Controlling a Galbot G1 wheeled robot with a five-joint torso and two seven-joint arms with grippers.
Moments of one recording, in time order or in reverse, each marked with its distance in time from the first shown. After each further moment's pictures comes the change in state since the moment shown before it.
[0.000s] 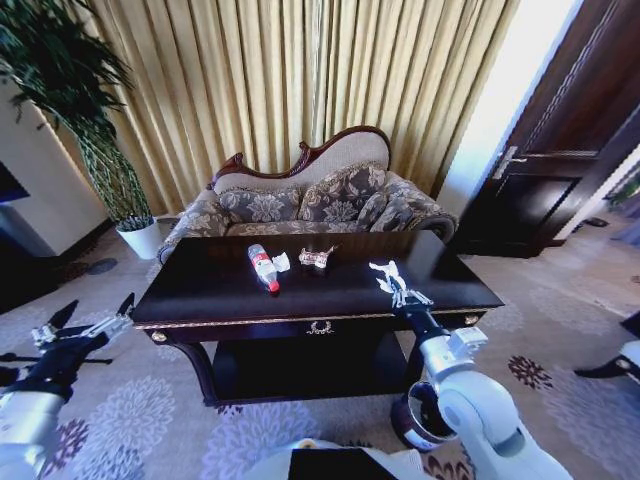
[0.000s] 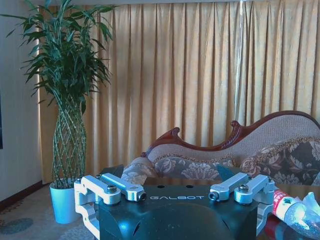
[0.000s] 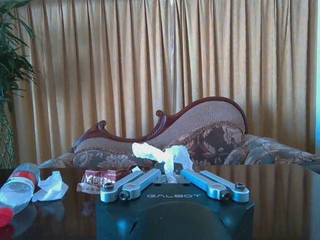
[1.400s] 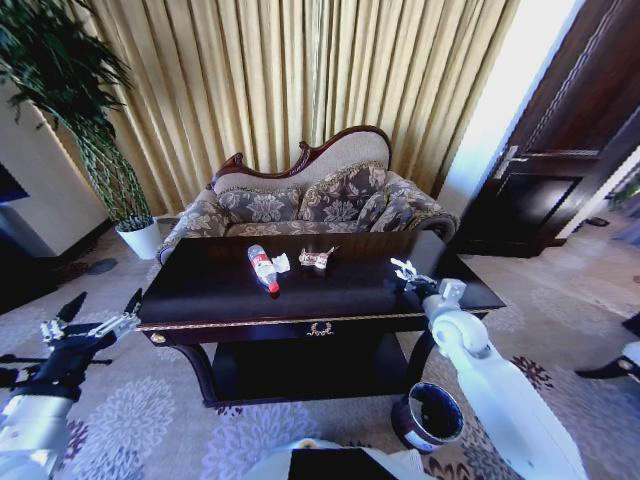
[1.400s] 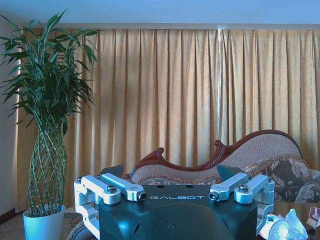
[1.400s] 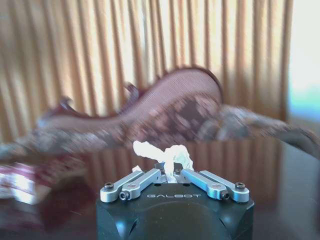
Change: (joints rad) left arm 0.011 -0.028 0.041 0.018 0.031 -0.146 0.090; right arm 0.337 -0.153 -0.021 -0.339 0.256 -0.082 0.064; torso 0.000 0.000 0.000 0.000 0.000
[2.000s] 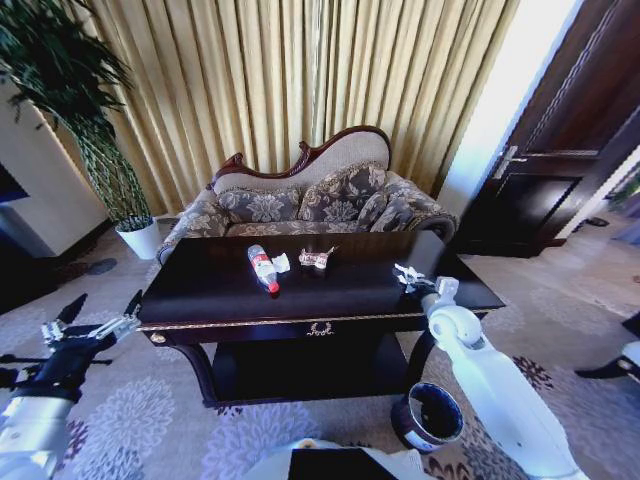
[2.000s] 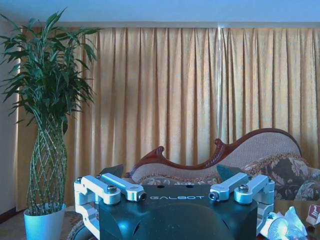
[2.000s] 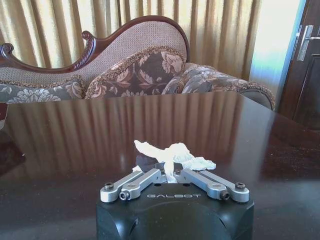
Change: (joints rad) left arm 0.007 -0.004 0.002 -0.004 0.005 -0.001 0.003; right arm 0.150 -0.012 -0.071 -0.221 0.023 -0.145 0.120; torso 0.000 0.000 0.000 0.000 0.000
